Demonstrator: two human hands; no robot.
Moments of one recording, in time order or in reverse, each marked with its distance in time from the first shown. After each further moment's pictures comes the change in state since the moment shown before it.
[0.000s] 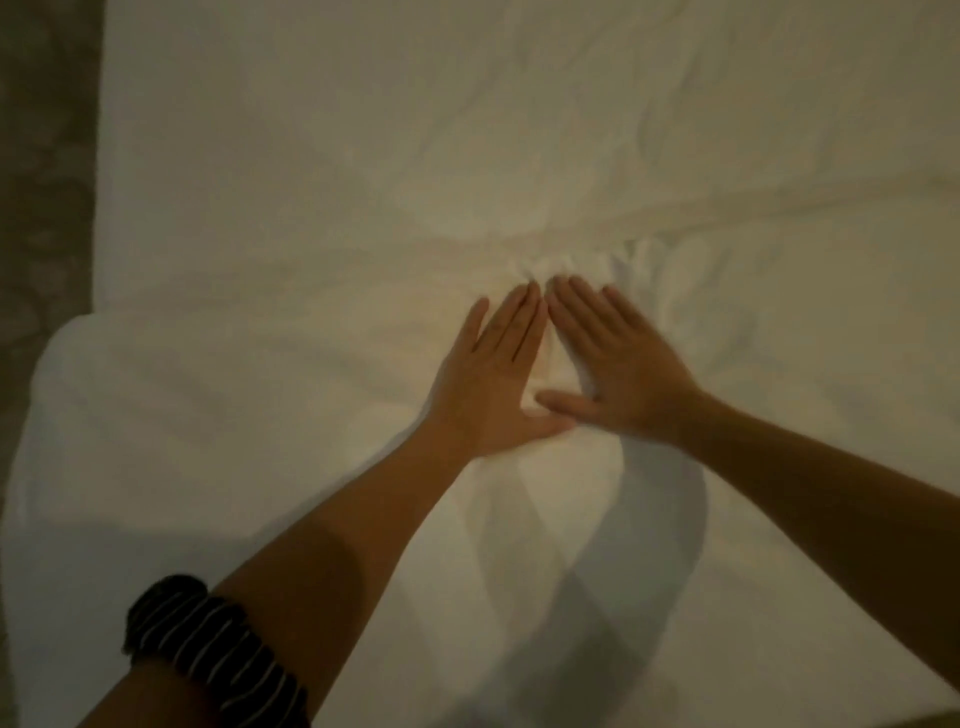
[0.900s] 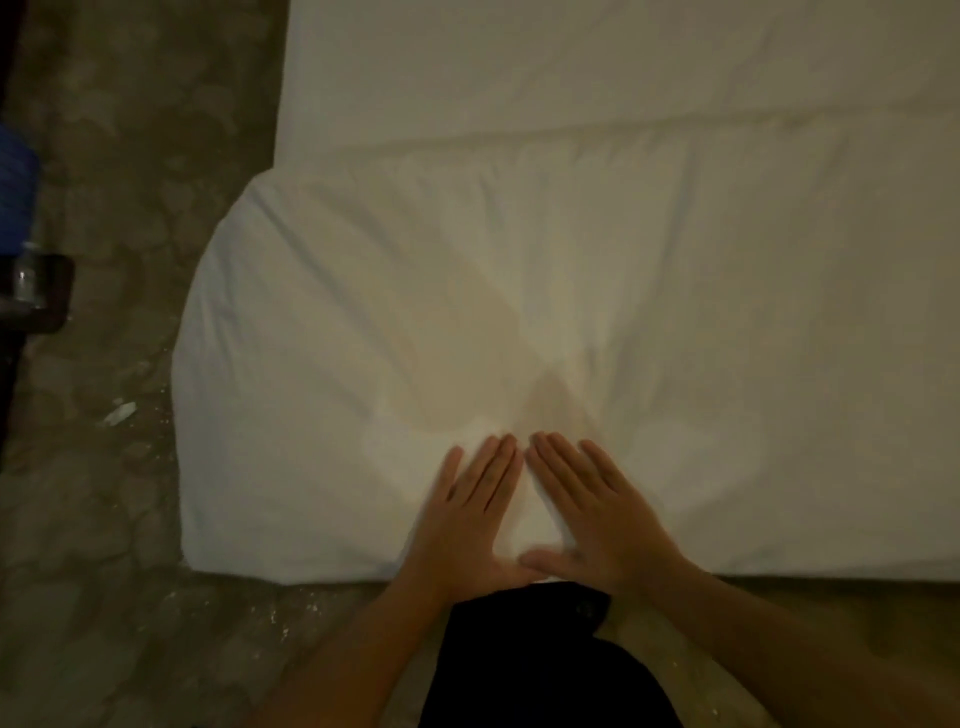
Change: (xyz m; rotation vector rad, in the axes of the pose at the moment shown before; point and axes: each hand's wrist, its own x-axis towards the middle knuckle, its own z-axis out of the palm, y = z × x) left_hand -0.326 0.043 0.044 -0.059 -0.079 -0.095; right_hand -0.176 -0.254 0.040 0.137 -0.099 -0.153
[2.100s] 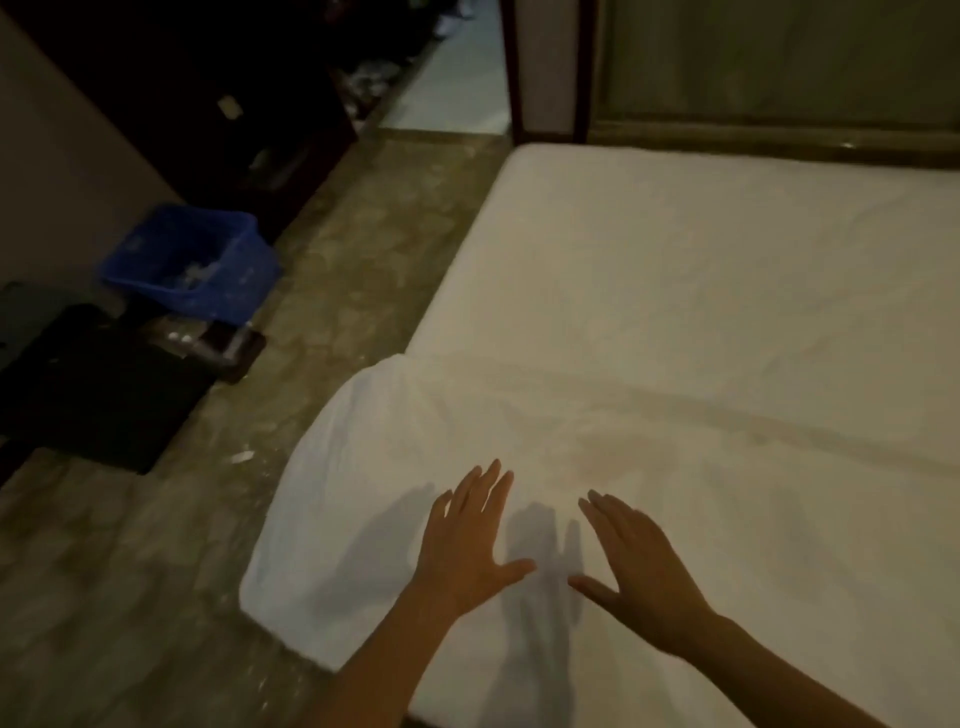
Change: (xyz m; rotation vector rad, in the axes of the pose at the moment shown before) left_hand 0.114 0.034 -0.221 -0.139 -0.126 -0.605; right_hand 0.062 0.130 -0.206 0.193 -0.175 -0.086
